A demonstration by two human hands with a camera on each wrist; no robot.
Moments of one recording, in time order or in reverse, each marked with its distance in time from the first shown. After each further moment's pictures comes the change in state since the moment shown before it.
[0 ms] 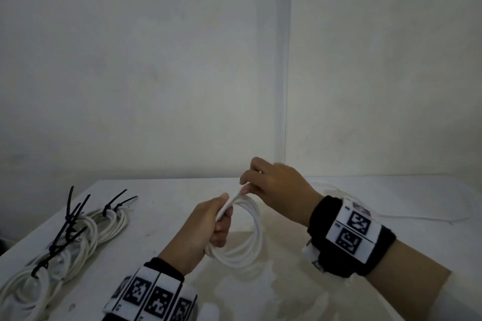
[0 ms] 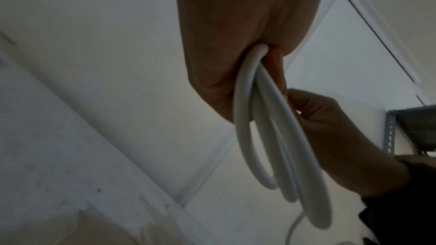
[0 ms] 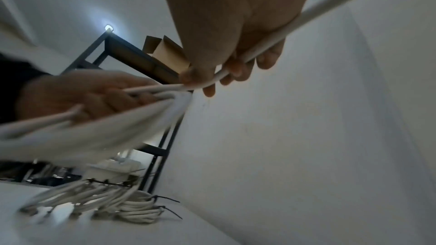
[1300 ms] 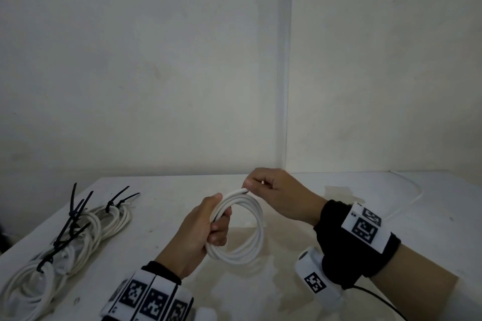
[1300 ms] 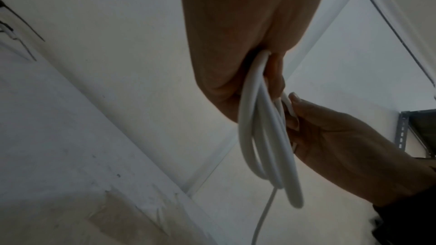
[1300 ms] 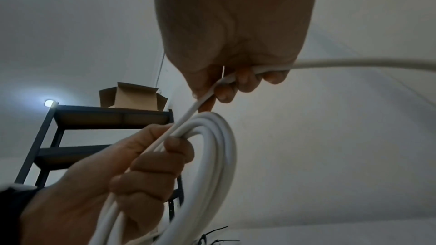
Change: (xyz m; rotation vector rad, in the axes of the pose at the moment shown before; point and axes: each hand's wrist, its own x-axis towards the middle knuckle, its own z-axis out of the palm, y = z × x) left_hand -0.009 -0.009 -0.005 -0.027 -0.012 0.019; right_hand -0.009 -0.014 -0.004 0.781 -0.182 0.431
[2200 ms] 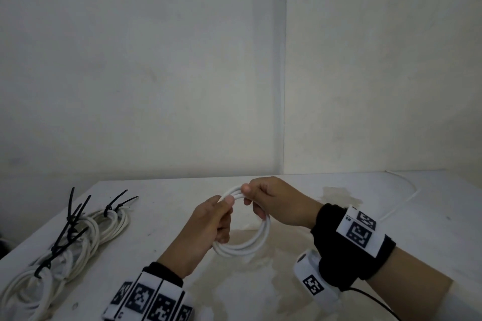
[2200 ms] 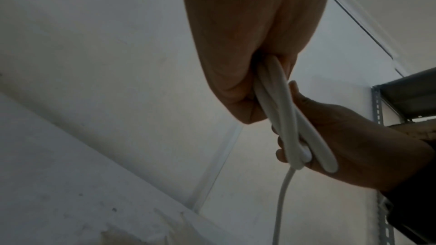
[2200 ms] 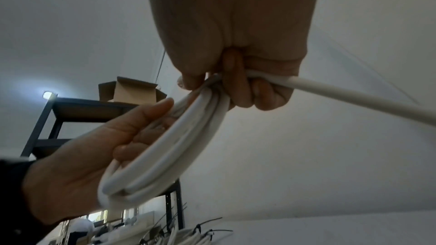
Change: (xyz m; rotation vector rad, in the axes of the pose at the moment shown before) left_hand -0.001 0.006 0.009 0.209 -0.026 0.129; right_hand 0.000 0.006 0.005 0.041 -0.113 0.080
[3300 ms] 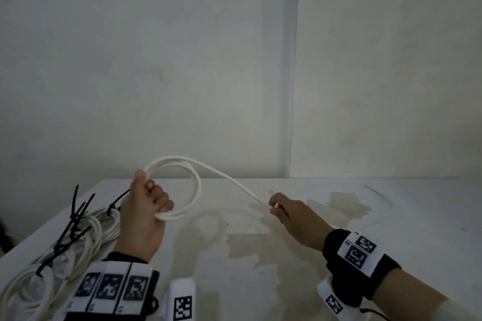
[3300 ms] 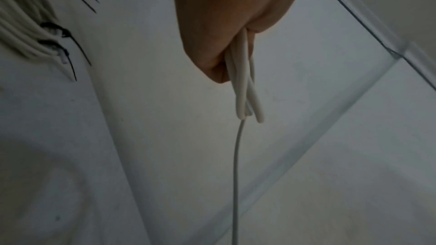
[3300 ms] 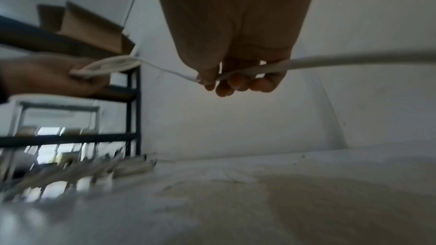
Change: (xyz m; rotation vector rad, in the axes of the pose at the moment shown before) left_hand 0.022 0.003 -0.072 -0.665 0.568 0.141; right_hand 0.002 0.080 0.008 -0.353 0.097 0.069
